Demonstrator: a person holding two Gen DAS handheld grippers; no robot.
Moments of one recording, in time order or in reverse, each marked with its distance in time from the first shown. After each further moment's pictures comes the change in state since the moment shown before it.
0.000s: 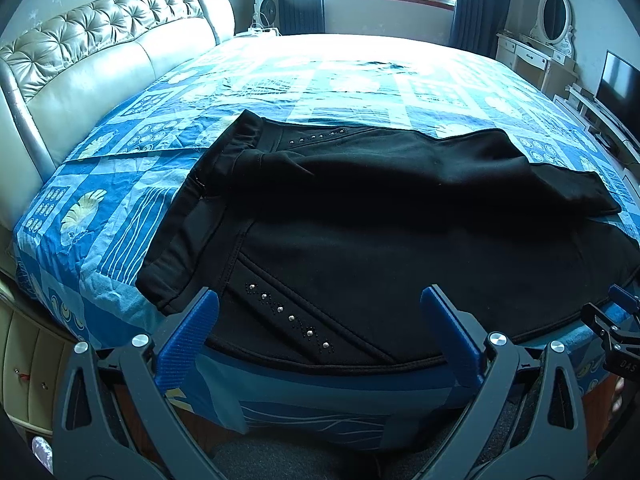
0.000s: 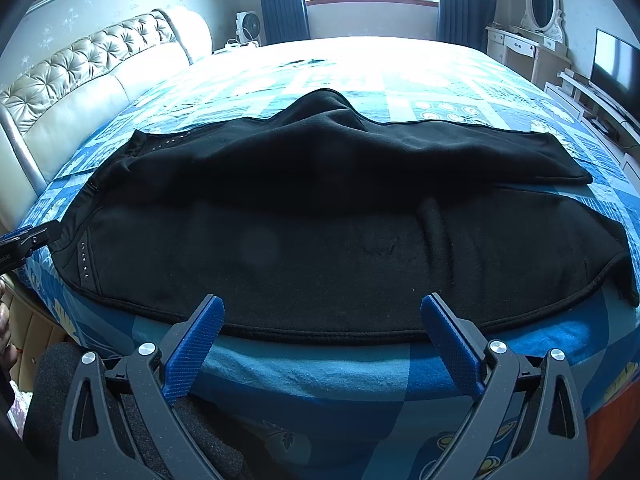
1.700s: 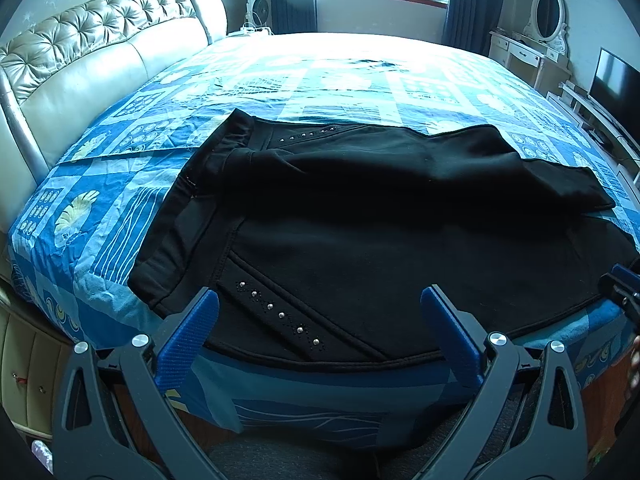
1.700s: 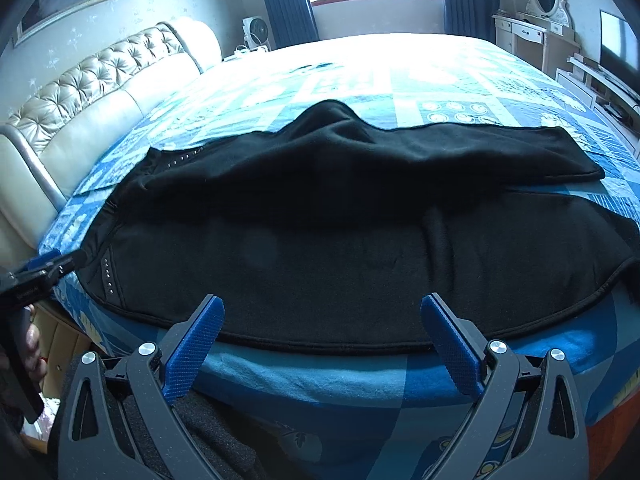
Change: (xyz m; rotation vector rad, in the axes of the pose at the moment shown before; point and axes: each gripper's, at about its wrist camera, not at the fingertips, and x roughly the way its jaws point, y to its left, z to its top) left arm -0.001 -0.006 -0.001 0.009 0.005 -0.023; right arm -0.022 -0.031 0.025 0.079 -0.030 0.137
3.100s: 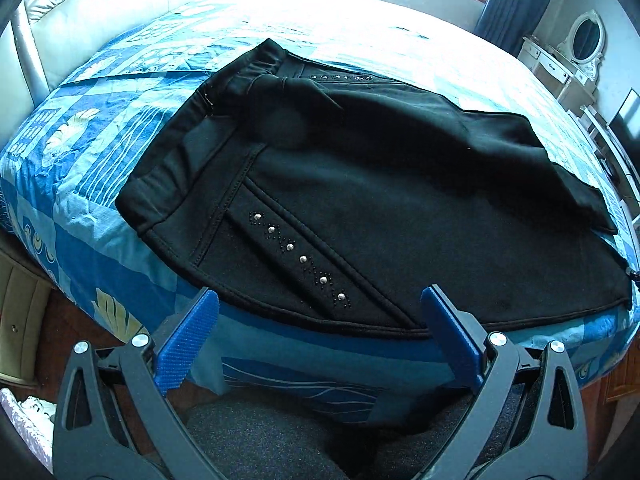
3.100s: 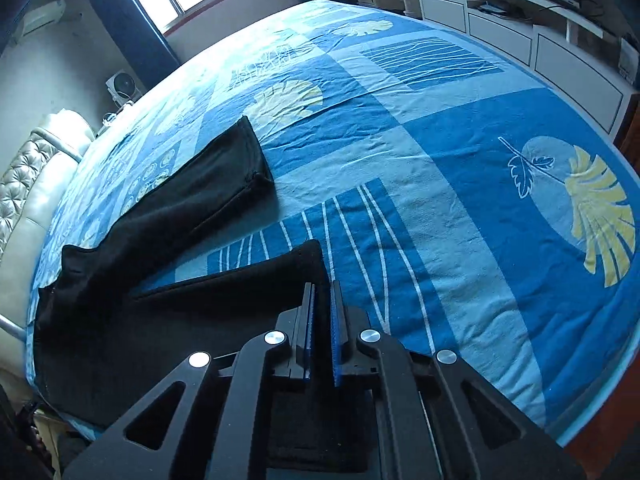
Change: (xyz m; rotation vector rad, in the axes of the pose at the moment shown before) left arm 0.028 0.037 -0.024 -0.172 0.155 -0.061; right arm -0.013 -0.385 0.054 0.326 0.121 -0.251
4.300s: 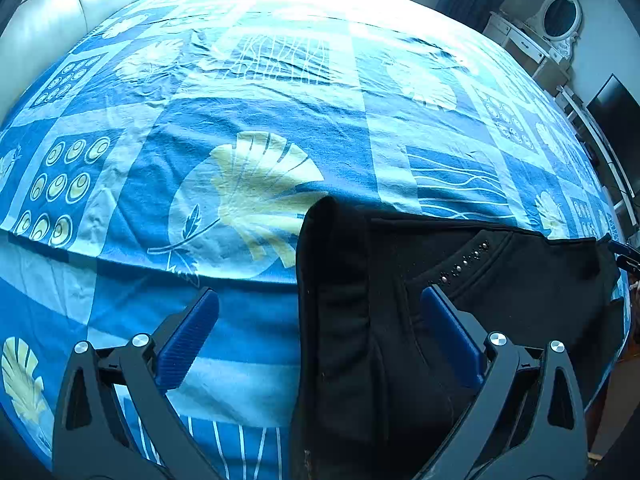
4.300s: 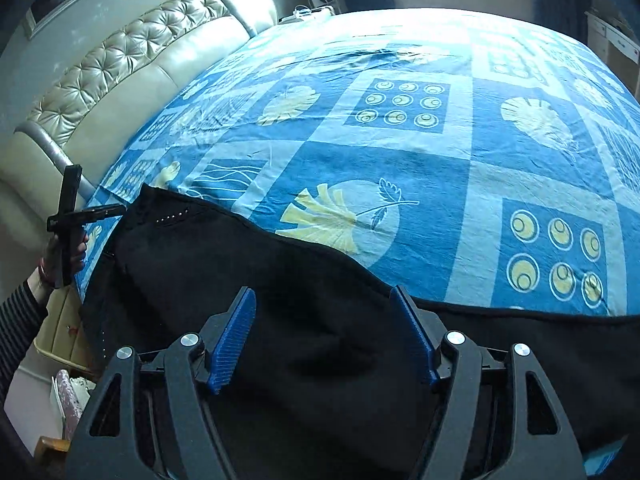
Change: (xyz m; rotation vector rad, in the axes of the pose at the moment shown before) left arm 0.157 0.101 0.273 0.176 0.110 -0.146; right arm 0.074 0.440 0.034 -0.592 0.157 0.403
